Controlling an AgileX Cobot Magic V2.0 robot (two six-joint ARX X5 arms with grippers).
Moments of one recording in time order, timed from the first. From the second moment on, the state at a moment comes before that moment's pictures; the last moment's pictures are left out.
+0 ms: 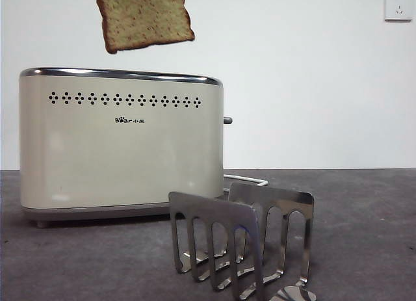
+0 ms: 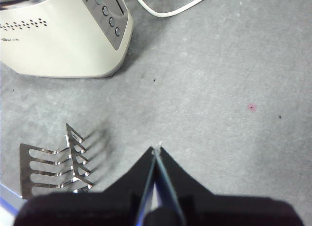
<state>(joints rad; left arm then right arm) -0.66 1.57 2.04 -1.32 -0.22 0.47 0.01 0.79 0.81 -0.82 -0.51 -0.15</state>
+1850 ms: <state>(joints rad) -0.58 1.59 1.88 -1.32 -0.20 0.55 0.01 0.79 0.81 -0.81 -0.51 -0.15</state>
